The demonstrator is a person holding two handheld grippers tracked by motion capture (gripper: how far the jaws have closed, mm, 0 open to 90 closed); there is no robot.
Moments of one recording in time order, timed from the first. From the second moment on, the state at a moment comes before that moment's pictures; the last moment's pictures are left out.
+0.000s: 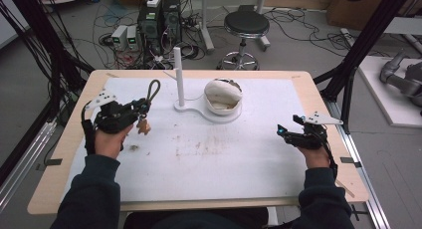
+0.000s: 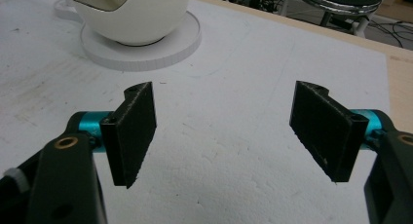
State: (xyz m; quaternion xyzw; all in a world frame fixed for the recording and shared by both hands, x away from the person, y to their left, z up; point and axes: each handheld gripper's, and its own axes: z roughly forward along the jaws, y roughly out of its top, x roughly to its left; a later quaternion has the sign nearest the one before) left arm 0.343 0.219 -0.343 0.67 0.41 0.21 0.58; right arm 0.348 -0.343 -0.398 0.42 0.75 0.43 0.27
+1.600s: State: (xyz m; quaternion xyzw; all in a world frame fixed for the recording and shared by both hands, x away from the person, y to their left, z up) left arm 0.416 0.185 -0.358 0.69 0.44 0.19 0.54; right arm 0.348 -0.343 -0.402 0.42 0.76 0.43 0.25
